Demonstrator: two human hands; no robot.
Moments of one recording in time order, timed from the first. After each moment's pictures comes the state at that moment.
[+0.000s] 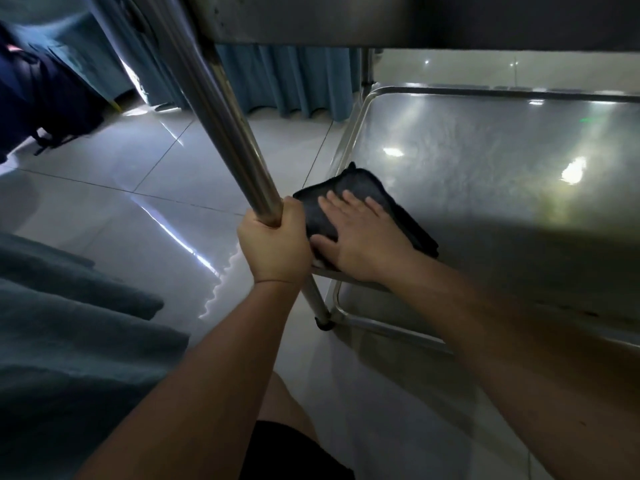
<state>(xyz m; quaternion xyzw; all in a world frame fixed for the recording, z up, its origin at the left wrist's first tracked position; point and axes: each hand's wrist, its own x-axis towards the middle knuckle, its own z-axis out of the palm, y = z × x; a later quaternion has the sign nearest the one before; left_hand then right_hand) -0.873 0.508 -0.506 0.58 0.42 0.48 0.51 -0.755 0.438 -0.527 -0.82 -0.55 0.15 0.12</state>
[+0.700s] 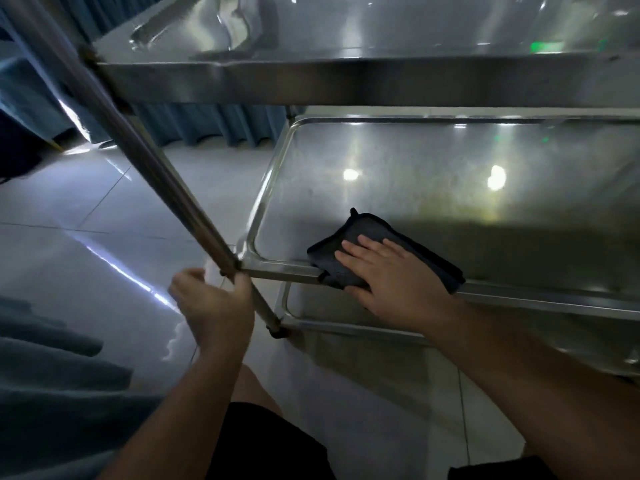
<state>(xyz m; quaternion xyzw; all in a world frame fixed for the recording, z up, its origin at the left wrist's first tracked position) -0.923 0.444 -0.544 0.69 0.53 0.38 0.31 -0.725 0.247 -0.534 -0.83 -0.55 0.06 0.06</state>
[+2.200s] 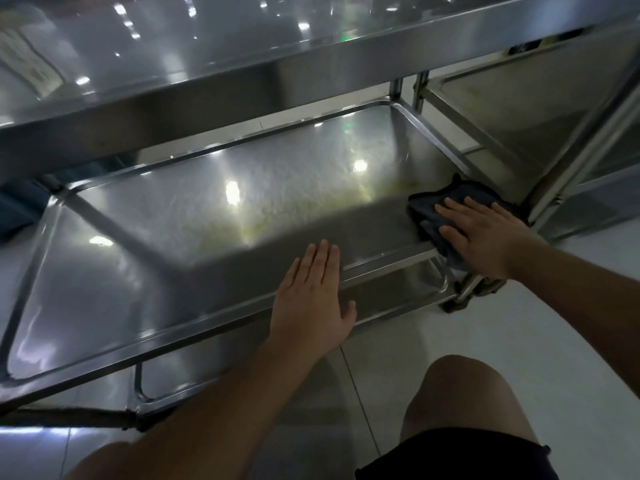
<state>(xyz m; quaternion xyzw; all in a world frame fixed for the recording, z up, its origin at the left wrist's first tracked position) -0.698 0.133 -0.550 1.00 -0.06 0.02 0.05 -0.552 -0.171 -0.534 -0.98 -0.15 0.09 0.04</state>
